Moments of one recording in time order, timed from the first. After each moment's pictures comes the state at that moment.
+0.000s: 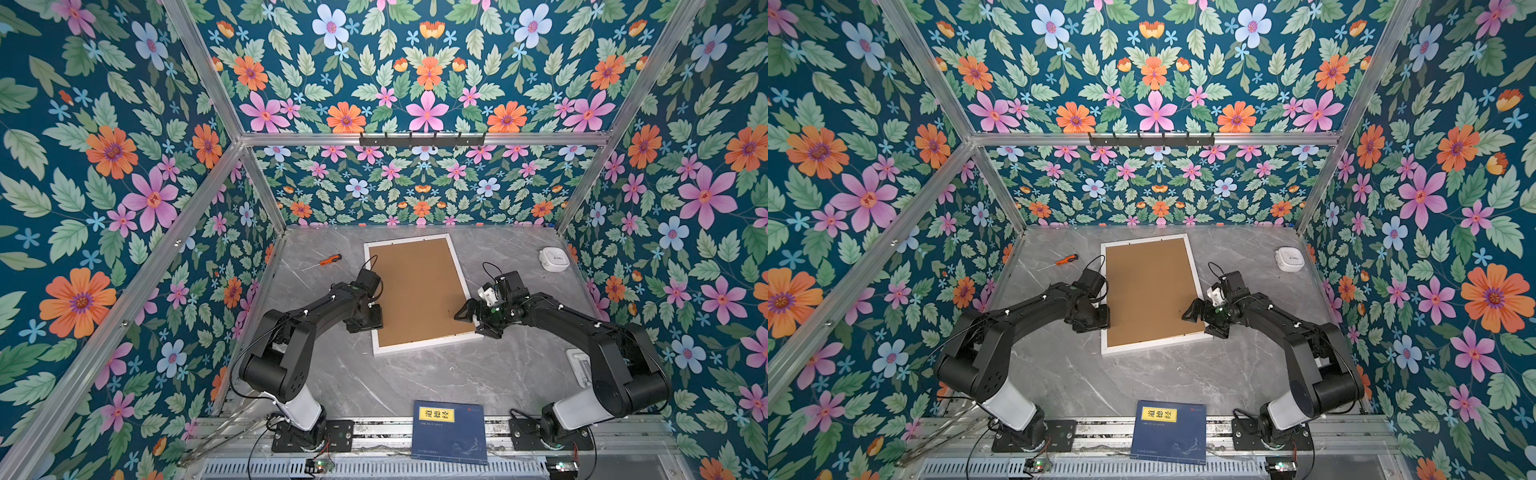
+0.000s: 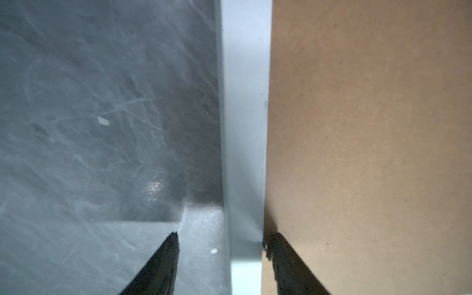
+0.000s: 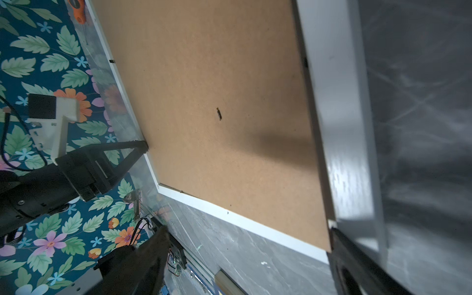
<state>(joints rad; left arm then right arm) -0.46 1.65 0.99 -0.68 0.04 -0.52 0.28 1.52 0.81 -0.39 -0.63 0.65</state>
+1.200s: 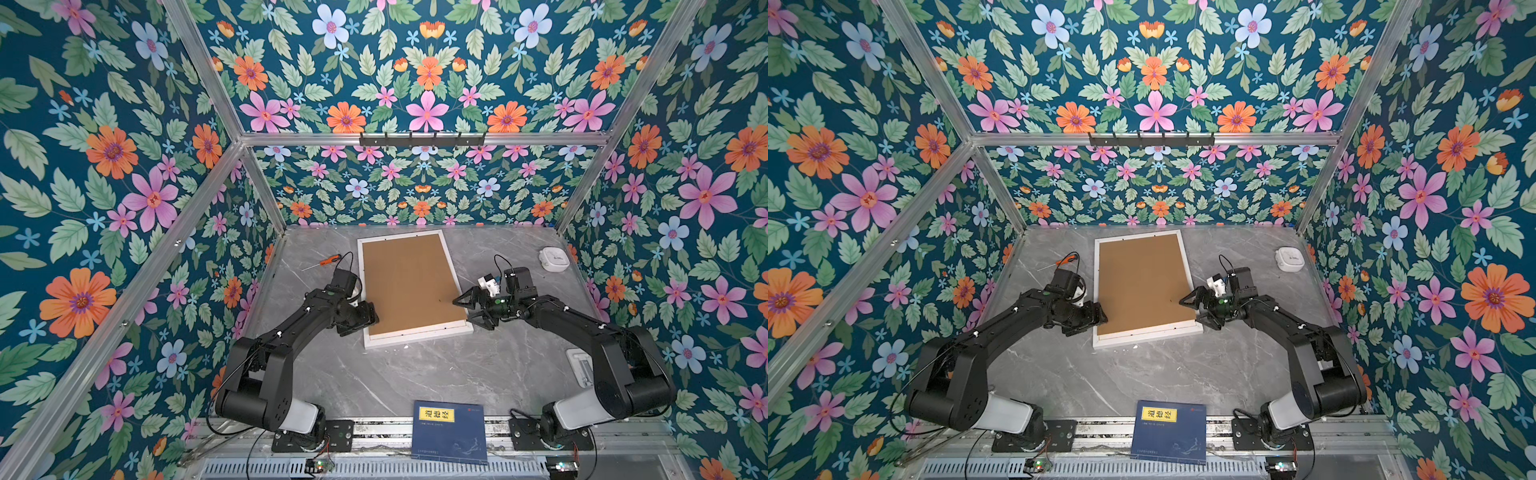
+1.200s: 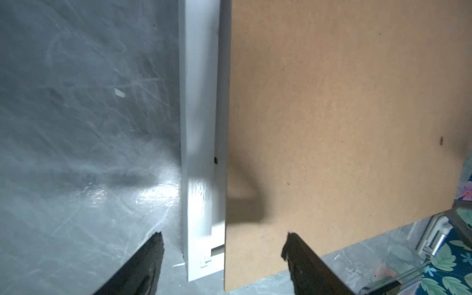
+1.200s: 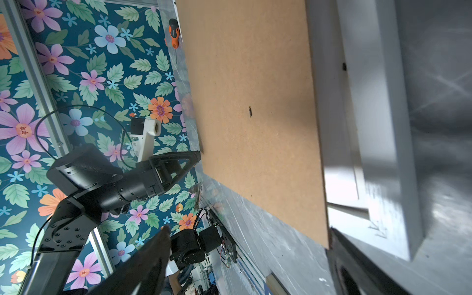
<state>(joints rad) -0.31 1.46 0.87 -0.62 0.30 -0.55 0.23 1.50 0.79 -0.16 -0.85 0.80</state>
